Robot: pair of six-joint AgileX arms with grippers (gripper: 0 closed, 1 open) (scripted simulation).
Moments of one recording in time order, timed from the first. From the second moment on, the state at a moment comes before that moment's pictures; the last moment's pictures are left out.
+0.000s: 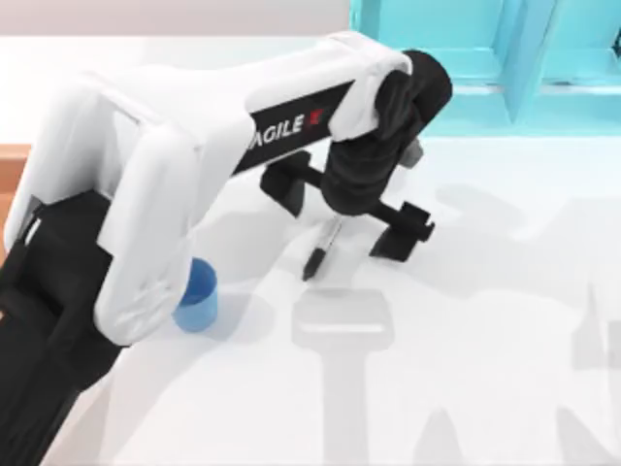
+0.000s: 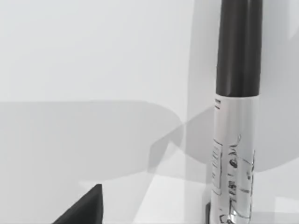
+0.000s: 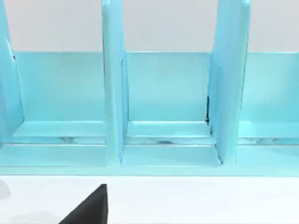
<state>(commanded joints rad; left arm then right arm) -0.70 2.58 2.11 -1.05 -0.21 -0.20 0.00 0.00 0.00 0.00 0.00 0.00</state>
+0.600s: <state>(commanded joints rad) -0.70 2.58 2.11 -1.05 -0.21 -0.20 0.00 0.00 0.00 0.00 0.00 0.00</state>
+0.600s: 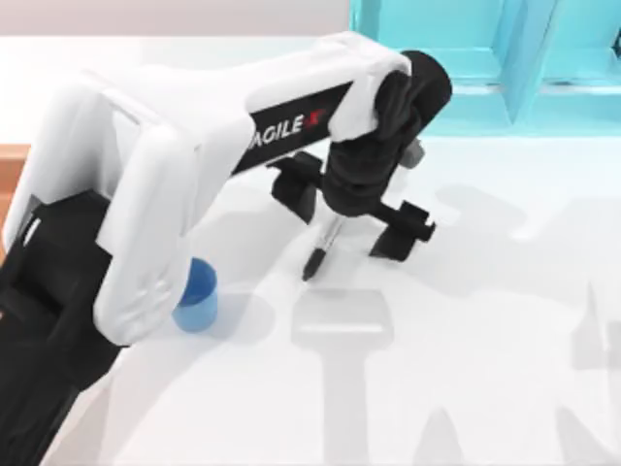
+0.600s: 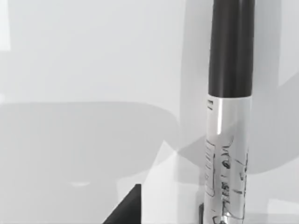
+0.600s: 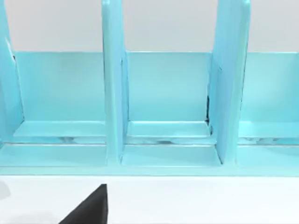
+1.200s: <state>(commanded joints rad) -0.70 2.58 2.11 -1.05 -0.21 -0.20 0.00 0.00 0.00 0.00 0.00 0.00</state>
